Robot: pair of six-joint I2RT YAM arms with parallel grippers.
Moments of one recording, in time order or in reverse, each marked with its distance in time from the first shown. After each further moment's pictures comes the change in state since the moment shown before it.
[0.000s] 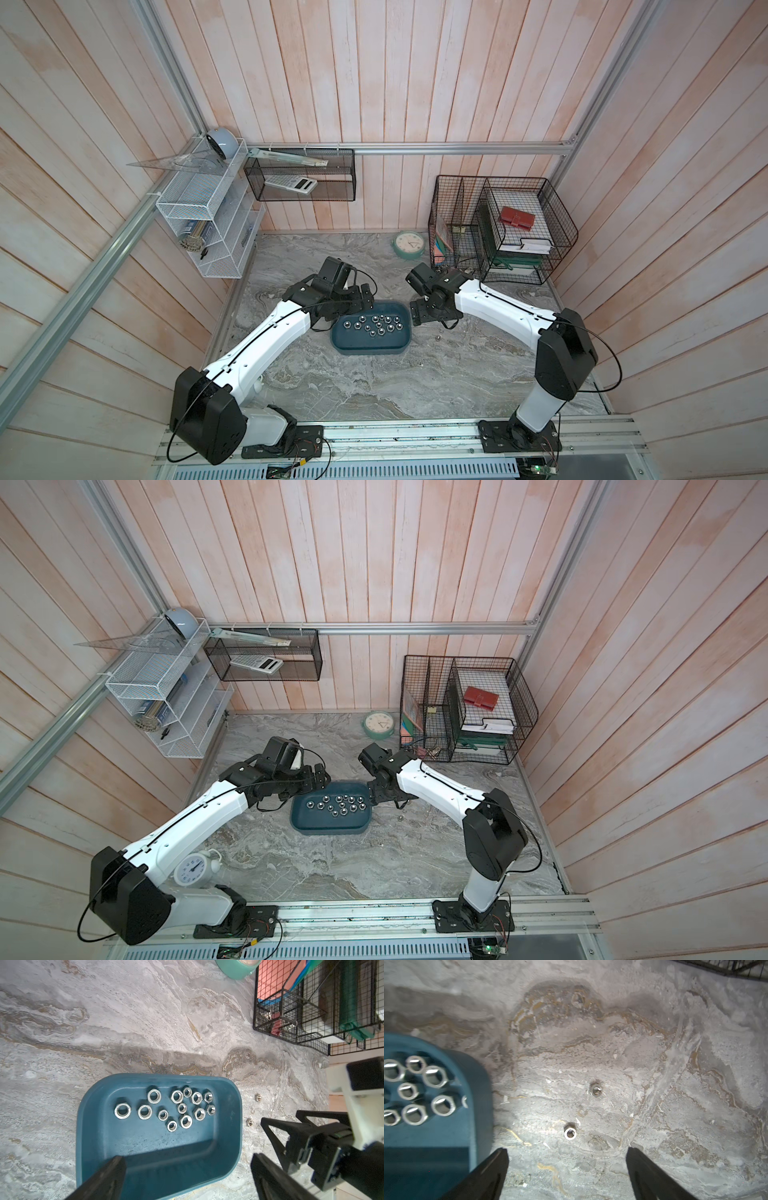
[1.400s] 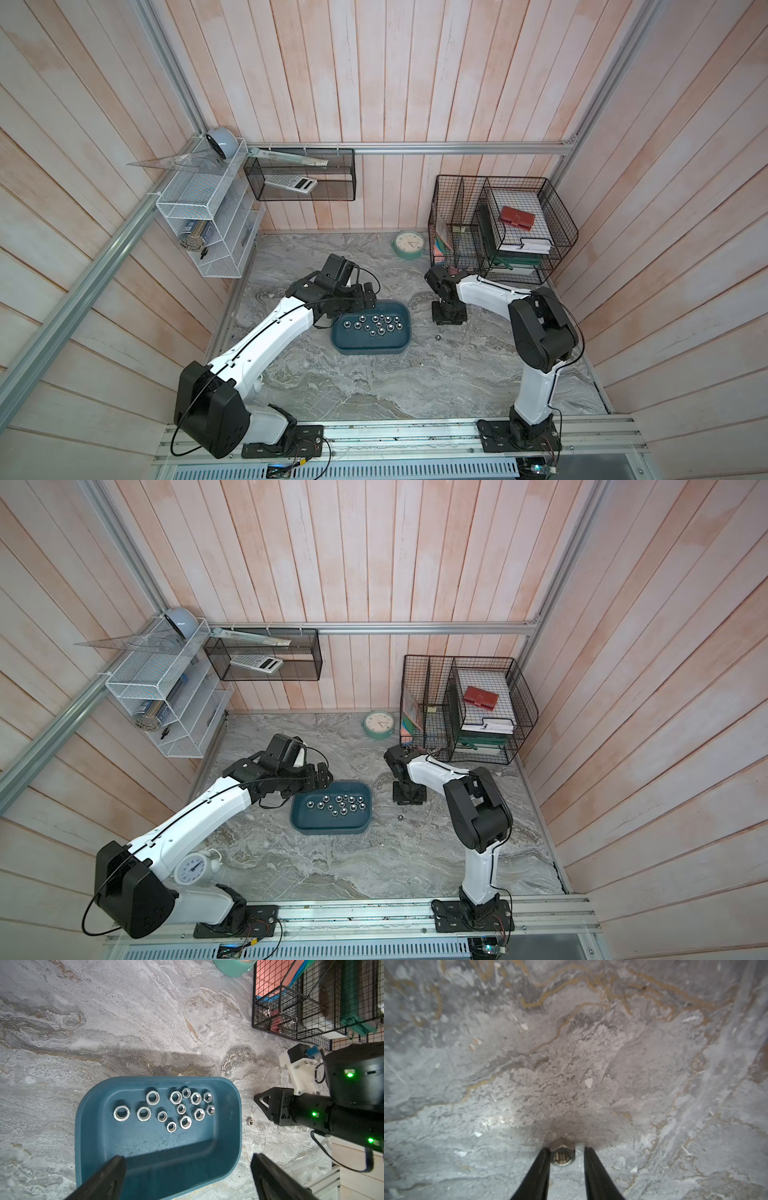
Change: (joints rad) left arm -0.002 0.009 0.021 -0.020 -0.010 0.018; right arm -0.194 0.192 -0.053 0.134 -0.113 -0.043
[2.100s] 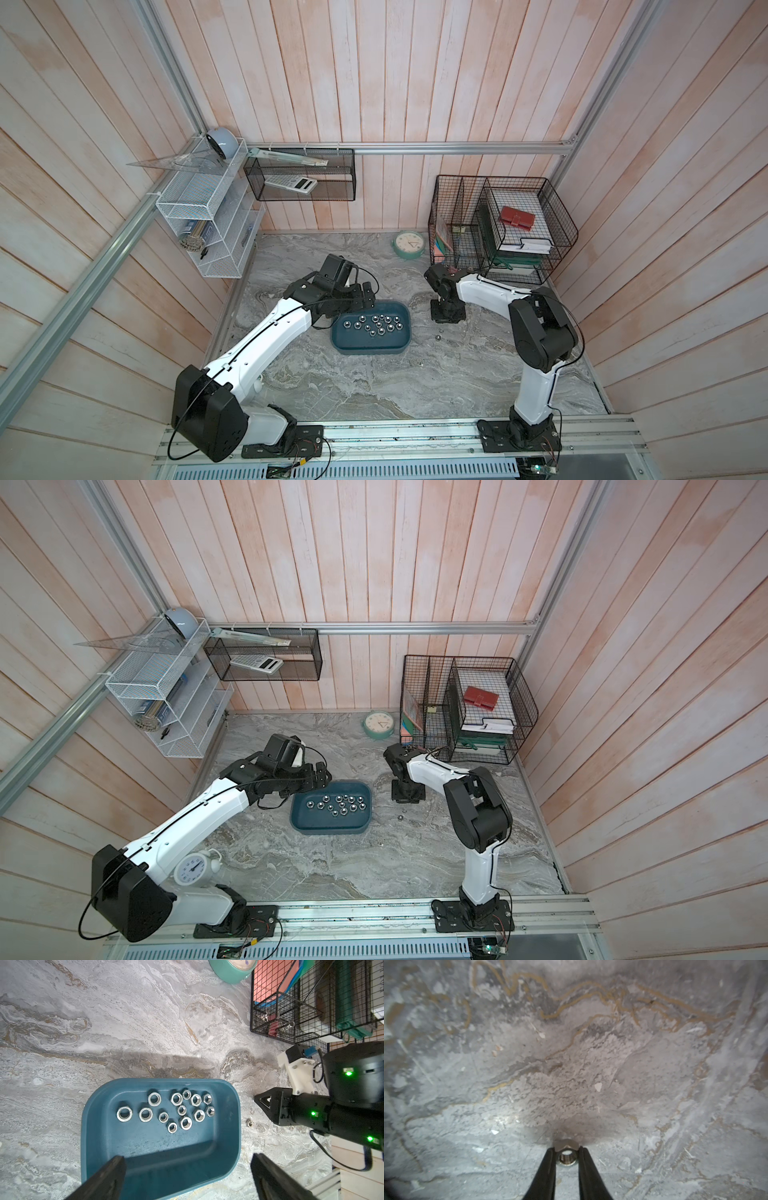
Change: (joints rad) left arm 0.000 -0.032 -0.003 -0.004 -0.022 -0.002; right arm 0.016 0.000 0.041 -0.017 -0.009 -0.013
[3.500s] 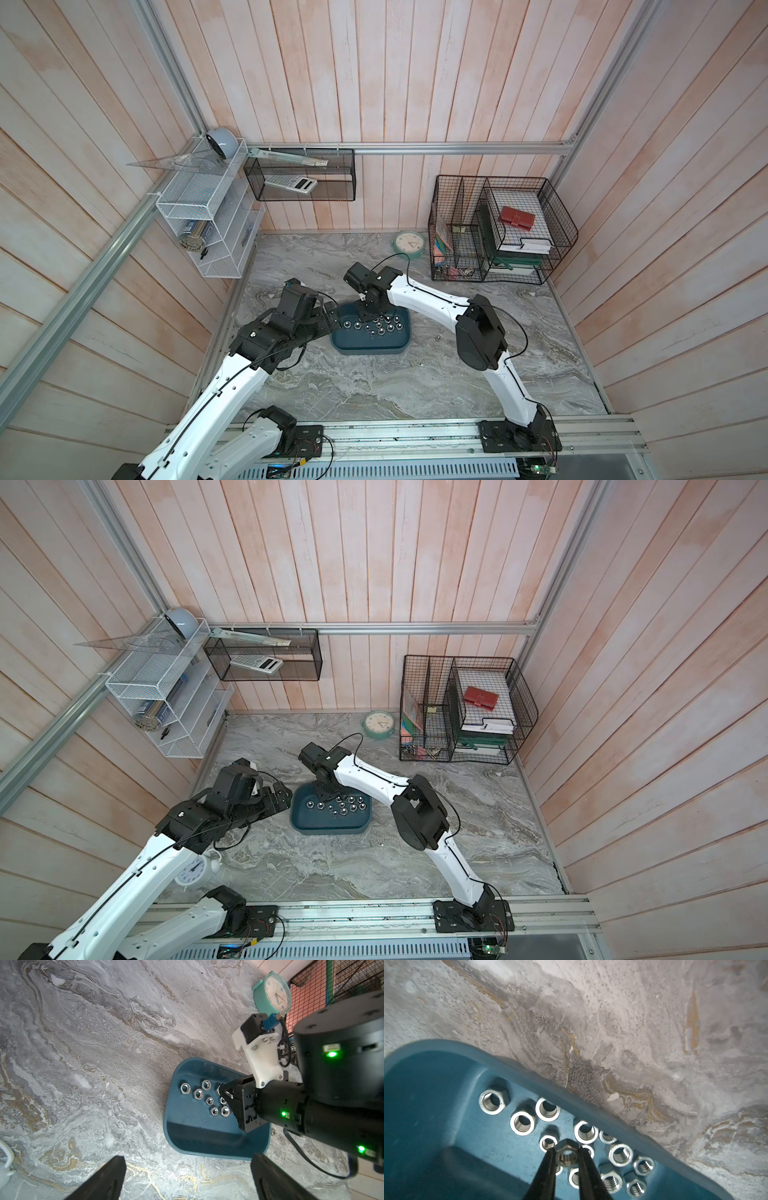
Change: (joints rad) left arm 0.043 -0.439 -0.192 -0.208 -0.204 -0.125; right arm 0.410 0.386 0.713 -0.153 -0.057 -0.140
